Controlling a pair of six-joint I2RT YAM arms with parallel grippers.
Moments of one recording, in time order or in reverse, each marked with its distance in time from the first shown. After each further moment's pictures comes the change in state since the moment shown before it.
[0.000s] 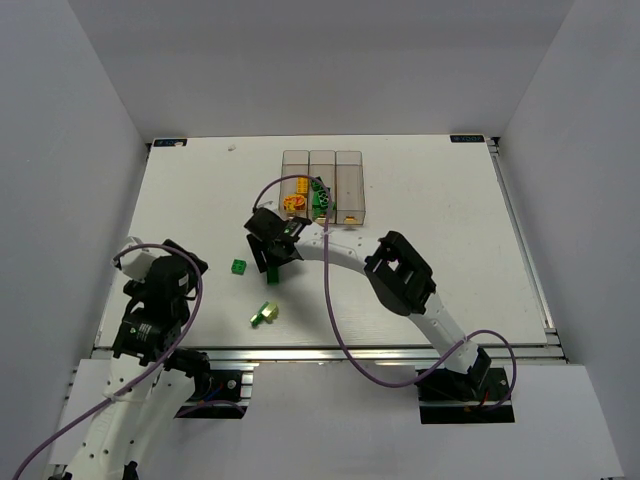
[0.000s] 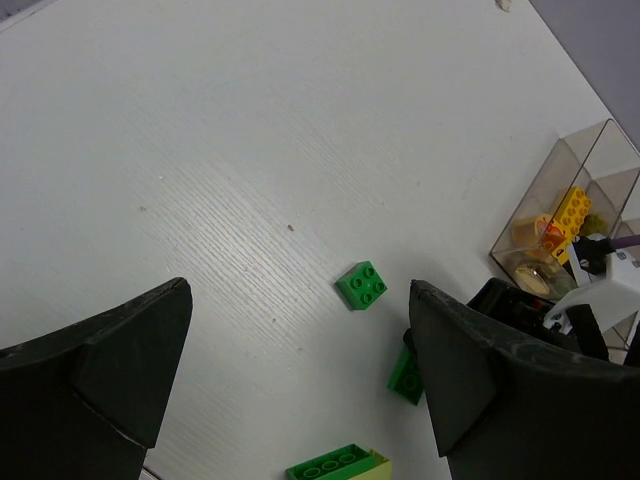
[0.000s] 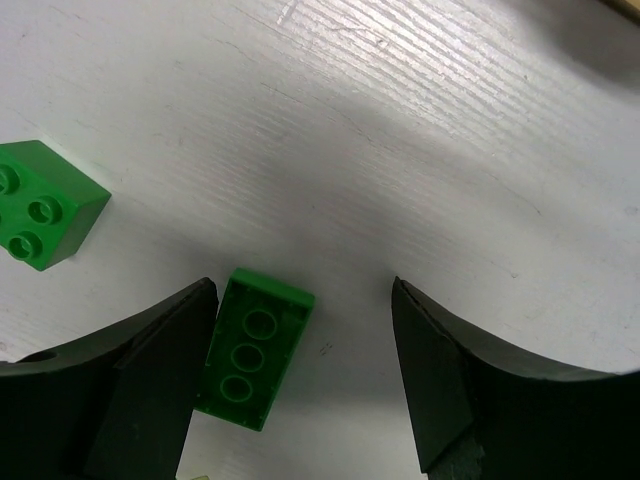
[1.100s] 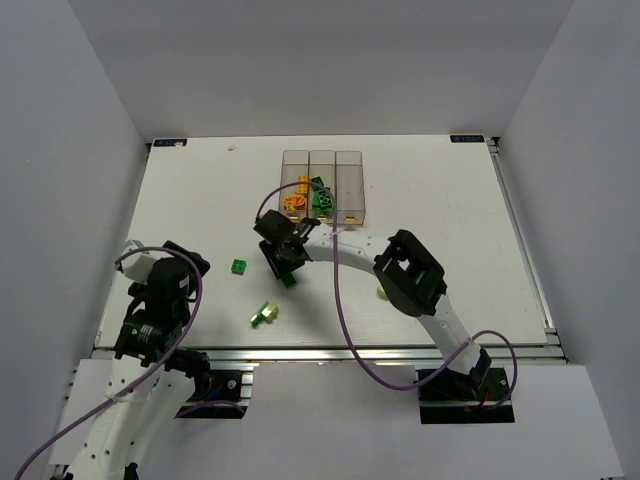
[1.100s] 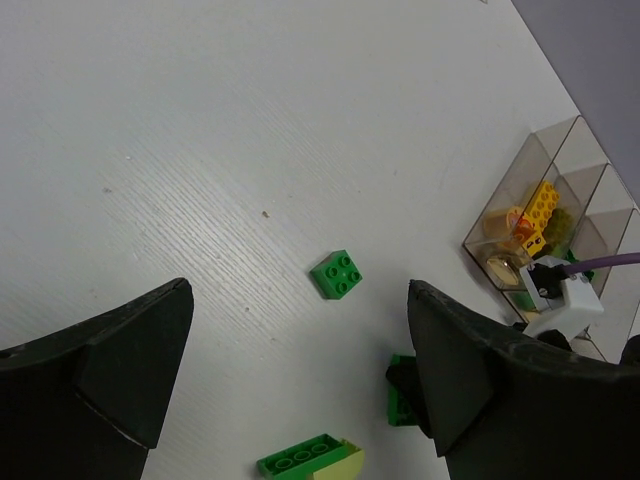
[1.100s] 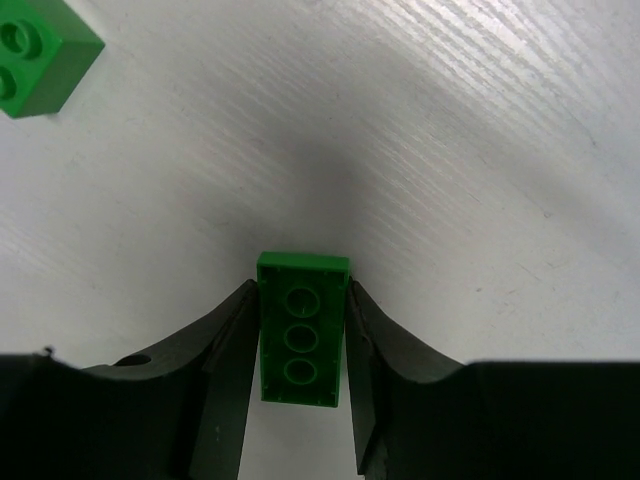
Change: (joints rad) left arm 0.000 -0.018 -0.031 0.014 0.037 -0.067; right arm -0.014 -0.089 -0.131 -0.015 -0.135 -0.093
